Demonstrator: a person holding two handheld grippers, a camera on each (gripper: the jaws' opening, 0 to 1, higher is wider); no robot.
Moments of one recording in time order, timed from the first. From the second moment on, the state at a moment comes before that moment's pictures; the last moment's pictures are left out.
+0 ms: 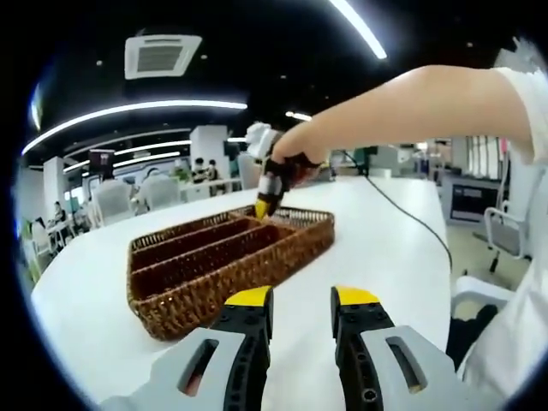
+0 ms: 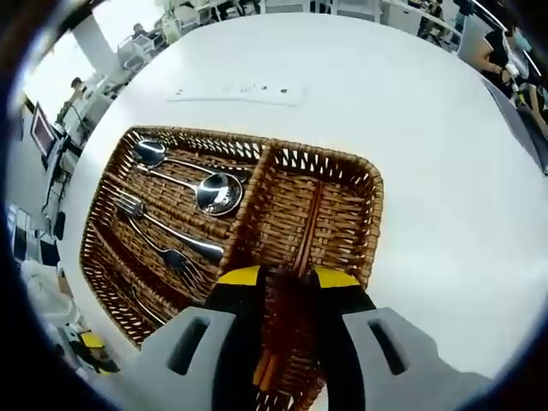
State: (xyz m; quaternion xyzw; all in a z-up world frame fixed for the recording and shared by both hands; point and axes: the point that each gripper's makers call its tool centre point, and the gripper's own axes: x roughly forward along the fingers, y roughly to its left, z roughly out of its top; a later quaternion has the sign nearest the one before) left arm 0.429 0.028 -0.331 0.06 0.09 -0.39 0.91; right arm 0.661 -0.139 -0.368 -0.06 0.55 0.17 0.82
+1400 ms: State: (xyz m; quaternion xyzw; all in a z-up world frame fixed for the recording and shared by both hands) left arm 0.436 0.050 -0.326 0.06 0.09 -0.35 0.93; right arm 0.640 -0.138 -0.337 -0.04 0.30 0.33 0.89
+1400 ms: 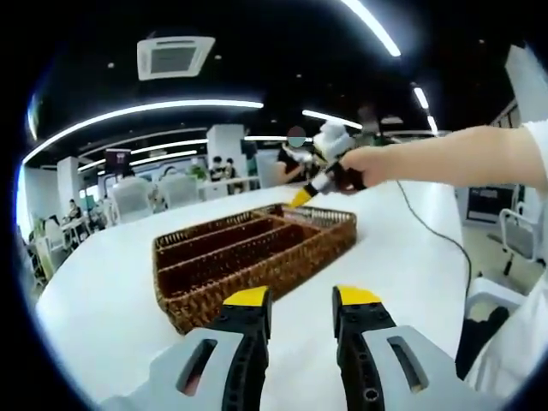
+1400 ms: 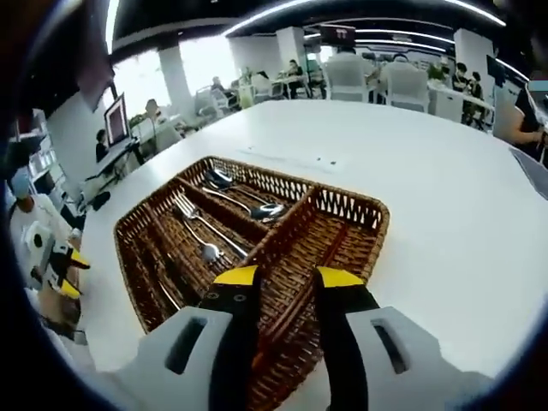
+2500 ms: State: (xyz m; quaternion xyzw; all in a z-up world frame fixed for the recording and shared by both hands) left arm 0.456 0.063 -0.348 0.03 0.12 -0.33 0.94; right arm 0.574 -0.114 -0.312 -0.05 0.07 0.44 0.90
